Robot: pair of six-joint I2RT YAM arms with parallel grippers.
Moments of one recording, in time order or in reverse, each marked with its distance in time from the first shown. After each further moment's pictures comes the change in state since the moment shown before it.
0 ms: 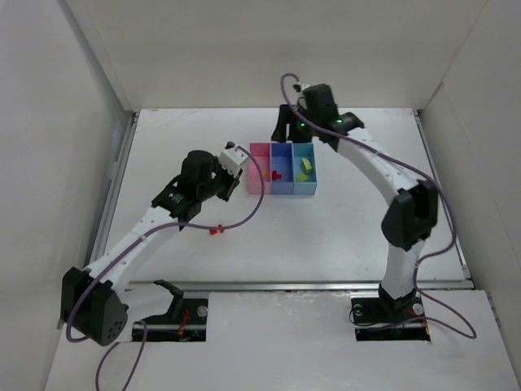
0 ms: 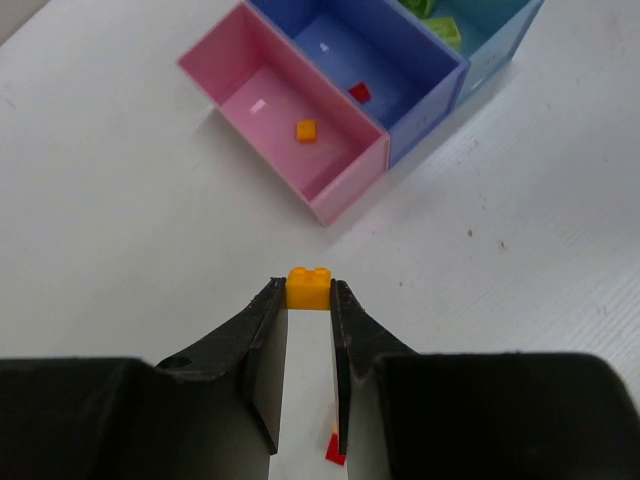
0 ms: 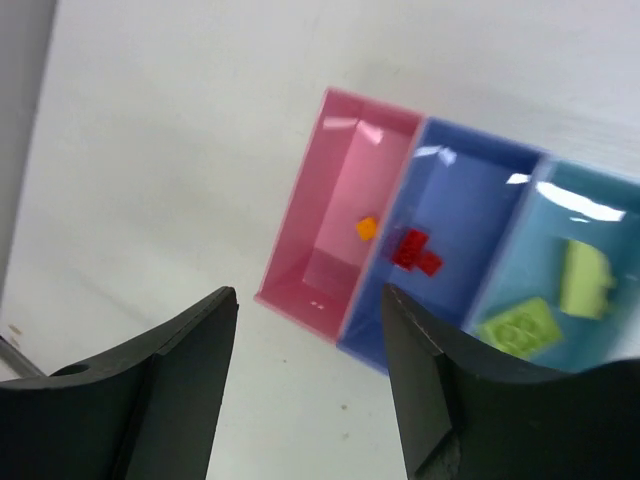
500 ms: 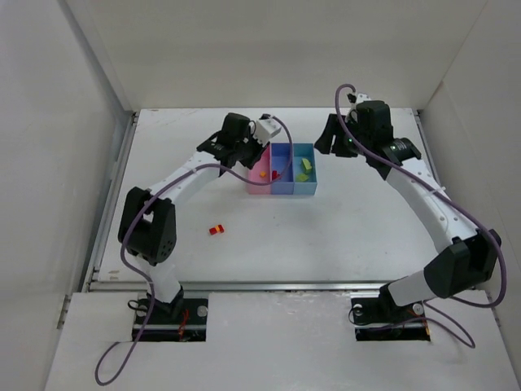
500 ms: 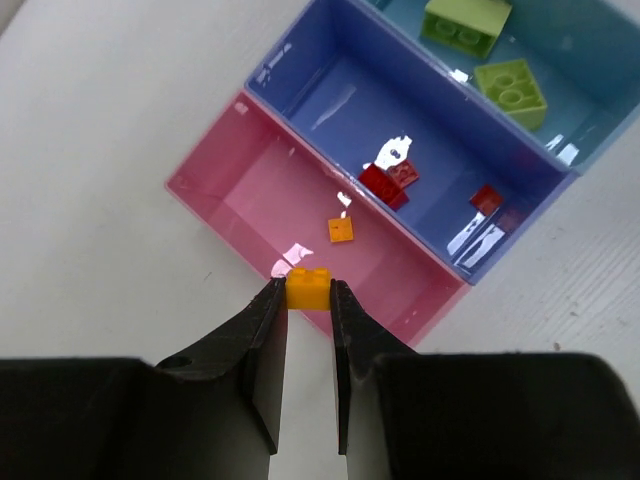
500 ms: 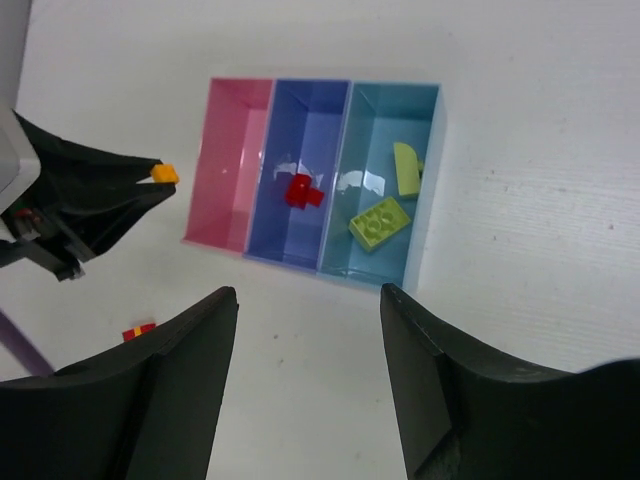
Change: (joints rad) left arm 0.003 0.642 0.556 -0.064 0.060 0.101; right arm -0.175 -0.536 -0.454 0.049 0.064 0.007
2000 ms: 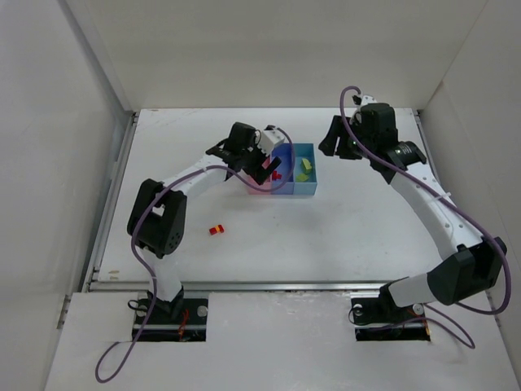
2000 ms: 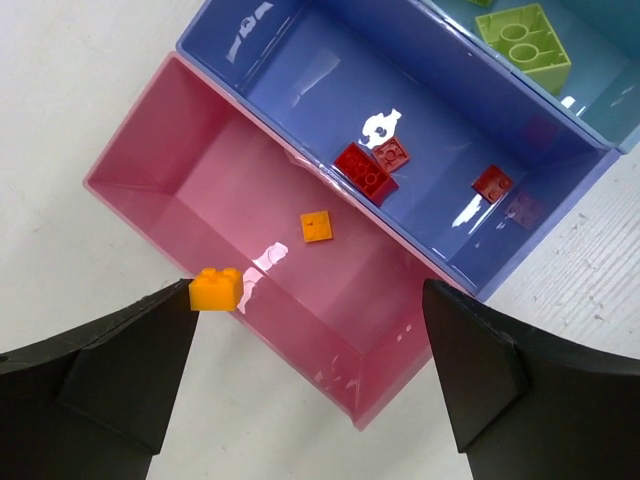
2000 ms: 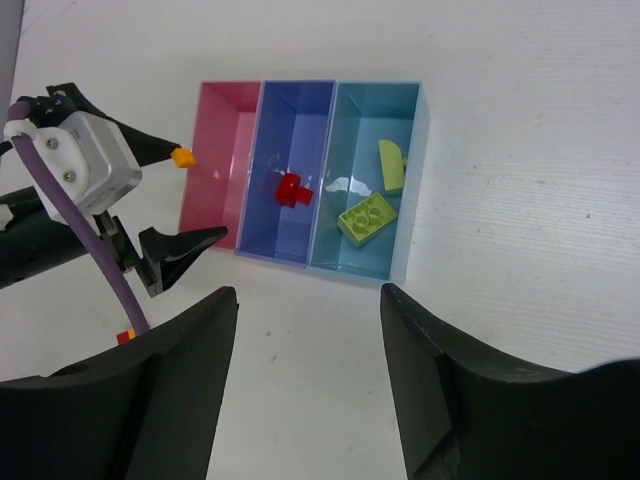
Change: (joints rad) left arm -0.014 0.105 -0.053 0.072 -0.006 0.026; right arm -0.003 -0.048 -0.043 -0.019 0.027 0.000
